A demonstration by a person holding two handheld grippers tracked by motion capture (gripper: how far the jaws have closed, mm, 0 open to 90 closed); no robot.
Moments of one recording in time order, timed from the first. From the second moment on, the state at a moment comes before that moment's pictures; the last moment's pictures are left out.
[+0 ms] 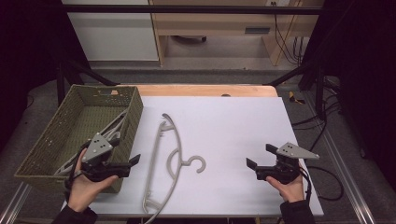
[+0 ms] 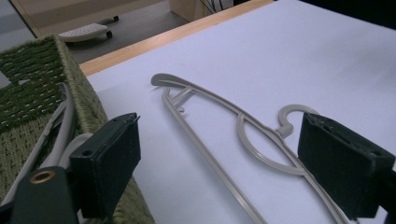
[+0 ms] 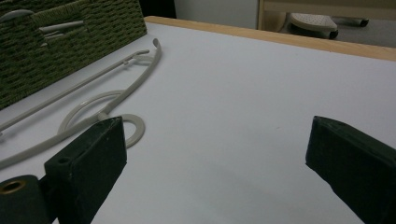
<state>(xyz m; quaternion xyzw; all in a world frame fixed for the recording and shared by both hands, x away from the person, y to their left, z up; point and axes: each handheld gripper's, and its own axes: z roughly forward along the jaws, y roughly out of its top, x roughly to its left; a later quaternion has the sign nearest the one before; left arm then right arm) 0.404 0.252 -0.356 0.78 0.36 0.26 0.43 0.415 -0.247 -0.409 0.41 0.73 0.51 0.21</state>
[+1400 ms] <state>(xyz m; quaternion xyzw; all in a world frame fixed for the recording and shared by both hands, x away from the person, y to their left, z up) 0.393 0.160 -0.461 0.87 0.33 0.11 0.34 0.413 -0.239 -0.416 0.41 0.74 0.50 0.20</state>
